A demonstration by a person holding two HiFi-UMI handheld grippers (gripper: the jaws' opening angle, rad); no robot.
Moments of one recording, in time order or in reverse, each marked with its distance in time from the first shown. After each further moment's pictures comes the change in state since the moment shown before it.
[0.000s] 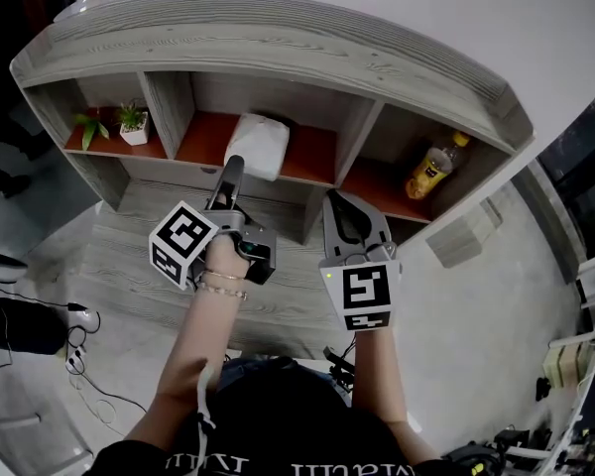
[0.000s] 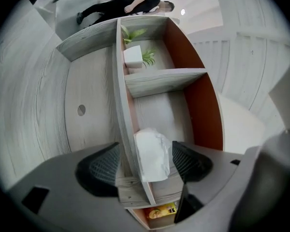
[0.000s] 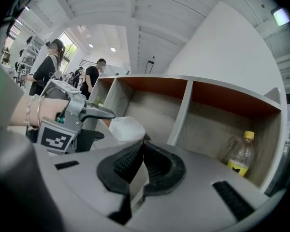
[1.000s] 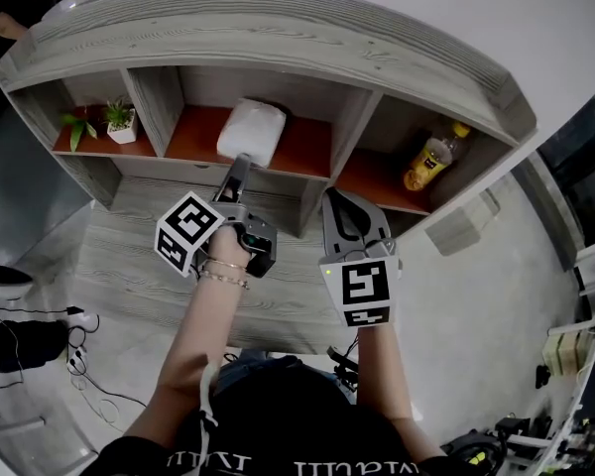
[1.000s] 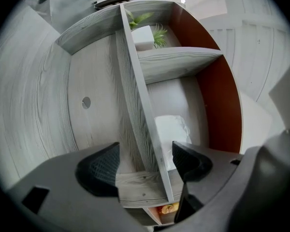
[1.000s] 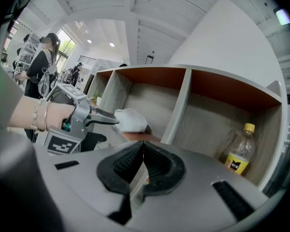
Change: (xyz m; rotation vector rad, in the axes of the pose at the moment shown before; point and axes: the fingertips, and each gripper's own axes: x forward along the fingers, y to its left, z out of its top) left arm 0.024 0.037 -0.022 0.026 0.093 0.070; right arm 0.006 -0.003 -0.022 -0.001 0.058 -0.004
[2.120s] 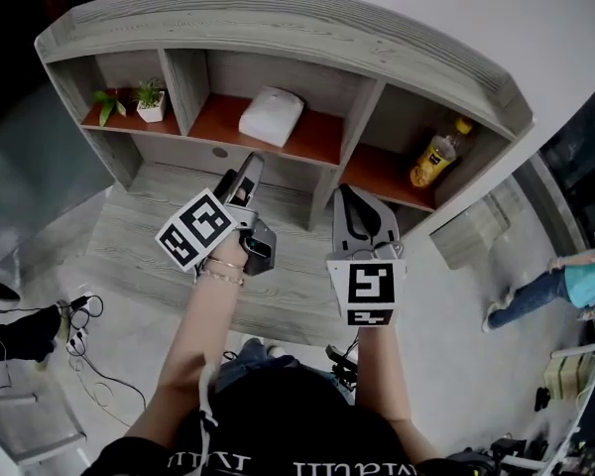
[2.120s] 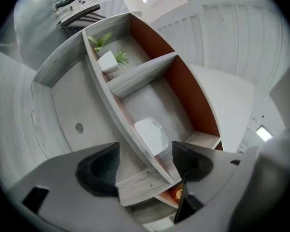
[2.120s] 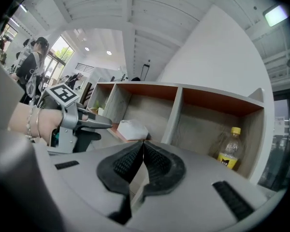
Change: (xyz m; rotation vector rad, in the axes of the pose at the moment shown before) left arm -0.051 -0.034 0.000 0.329 -0.021 -0.058; right arm -0.041 0.006 0.016 0.042 -0.091 -0.026
